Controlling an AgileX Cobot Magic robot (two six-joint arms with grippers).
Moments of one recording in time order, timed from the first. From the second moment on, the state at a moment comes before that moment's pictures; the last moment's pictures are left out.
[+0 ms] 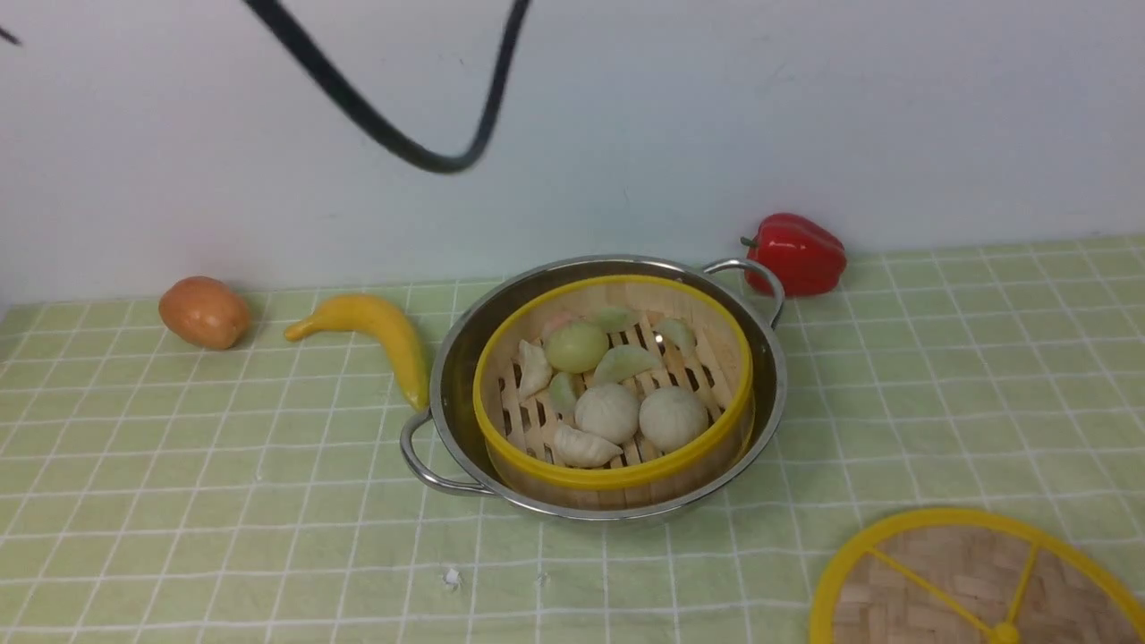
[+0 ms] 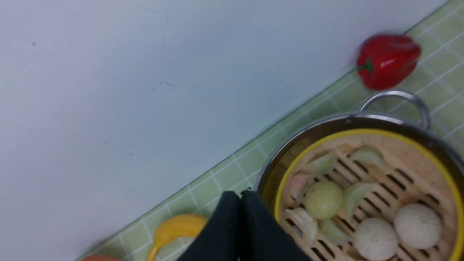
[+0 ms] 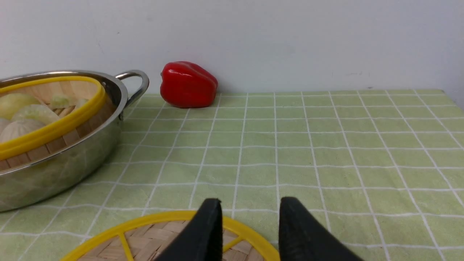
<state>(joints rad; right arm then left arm) 0.07 0.00 0.01 -0.03 0.34 0.18 -0.44 1.67 -2.11 0.14 1.21 0.15</state>
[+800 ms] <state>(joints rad) 0.07 0.00 0.01 -0.03 0.34 0.18 -0.39 1.49 -1.80 0.08 1.13 0.14</state>
